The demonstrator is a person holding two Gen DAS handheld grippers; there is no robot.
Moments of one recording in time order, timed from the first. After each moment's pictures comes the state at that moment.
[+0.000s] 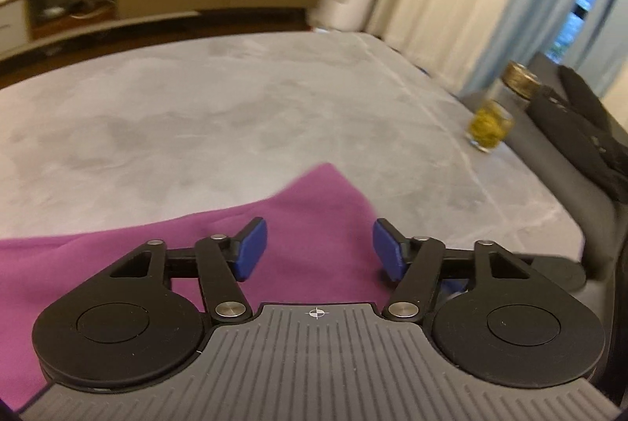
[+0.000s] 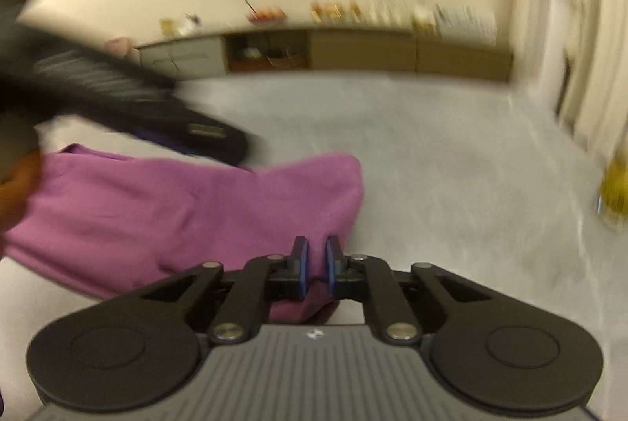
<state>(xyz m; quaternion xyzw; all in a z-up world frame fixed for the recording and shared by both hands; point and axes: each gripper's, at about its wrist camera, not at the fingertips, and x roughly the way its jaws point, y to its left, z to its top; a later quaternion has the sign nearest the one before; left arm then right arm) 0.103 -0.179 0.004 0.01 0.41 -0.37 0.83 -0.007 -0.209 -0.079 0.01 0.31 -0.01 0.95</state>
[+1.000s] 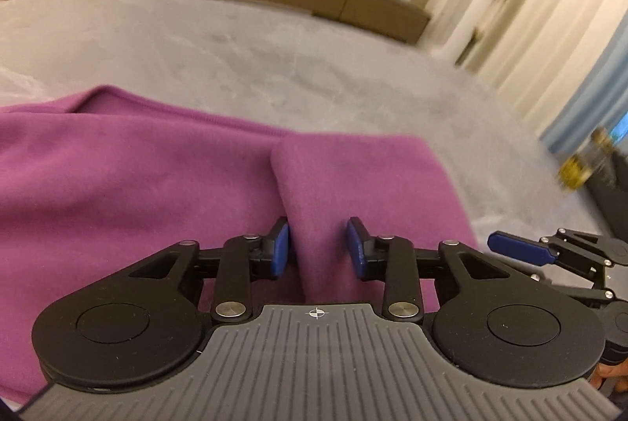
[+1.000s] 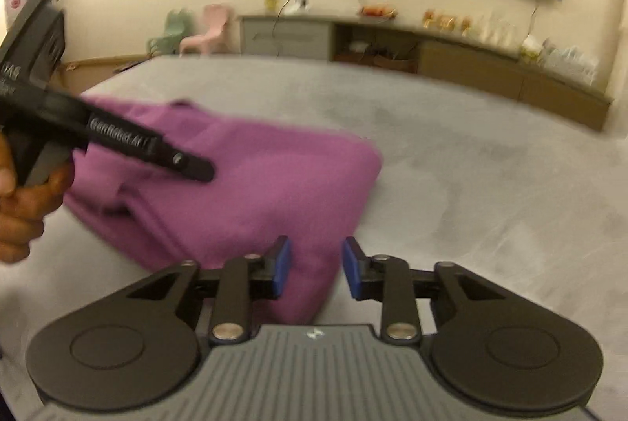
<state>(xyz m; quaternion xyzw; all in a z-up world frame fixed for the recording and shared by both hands) 0.086 0.045 -0.064 -0.12 0.39 -0.25 0.88 0.012 -0.116 -0.093 -0.03 0.31 0.12 0.94</state>
